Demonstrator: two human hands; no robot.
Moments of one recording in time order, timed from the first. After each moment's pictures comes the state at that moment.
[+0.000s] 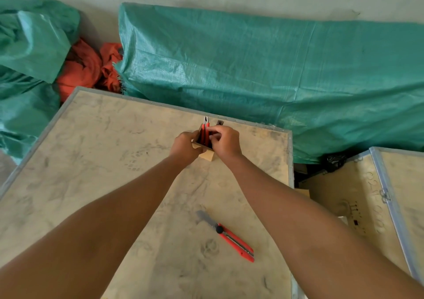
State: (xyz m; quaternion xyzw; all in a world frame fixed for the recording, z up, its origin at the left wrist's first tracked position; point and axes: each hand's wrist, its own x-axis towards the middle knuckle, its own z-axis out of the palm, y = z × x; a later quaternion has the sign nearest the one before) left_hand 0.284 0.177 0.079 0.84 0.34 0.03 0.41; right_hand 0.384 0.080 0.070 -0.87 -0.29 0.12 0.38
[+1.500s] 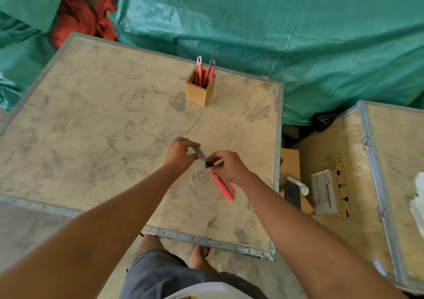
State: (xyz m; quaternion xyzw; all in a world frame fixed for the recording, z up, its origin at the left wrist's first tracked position) left_hand 0.139 0.037 0.001 0.82 0.36 0.03 0.44; right_hand 0.248 -0.119 0.008 -0.83 -0.33 0.35 0.29
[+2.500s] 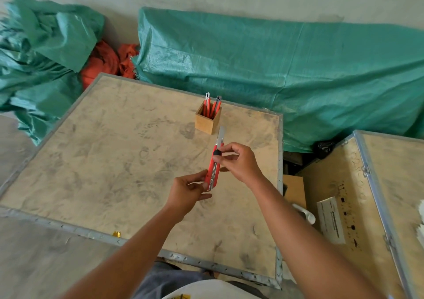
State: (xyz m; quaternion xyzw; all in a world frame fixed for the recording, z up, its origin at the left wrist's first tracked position) left_hand 0.088 -0.010 0.087 0.54 0.38 0.11 0.74; right_hand 0.257 -0.094 0.110 -0.76 -0.23 0.30 0.52
